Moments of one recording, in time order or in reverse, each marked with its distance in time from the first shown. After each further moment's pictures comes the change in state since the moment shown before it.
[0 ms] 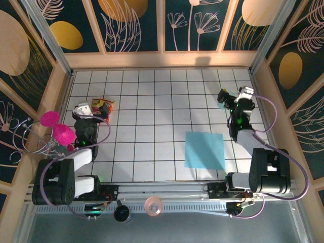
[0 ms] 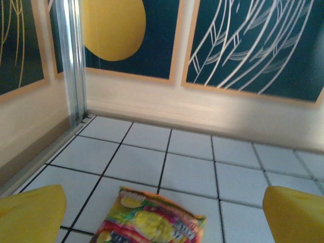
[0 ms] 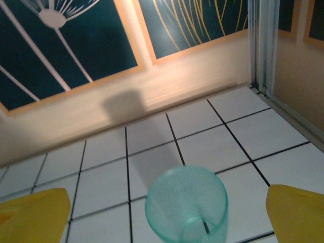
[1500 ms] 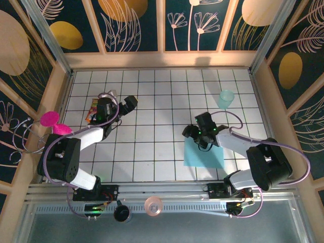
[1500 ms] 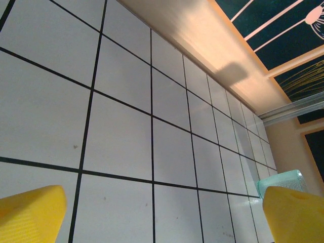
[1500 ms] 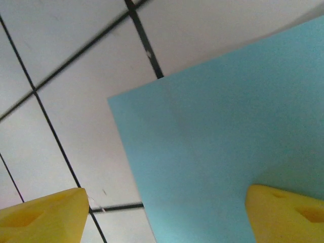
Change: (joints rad) left arm -0.237 0.280 0.375 -0.473 0.400 -0.647; right arm 0.533 0.097 0.031 -0.792 -0.195 0.662
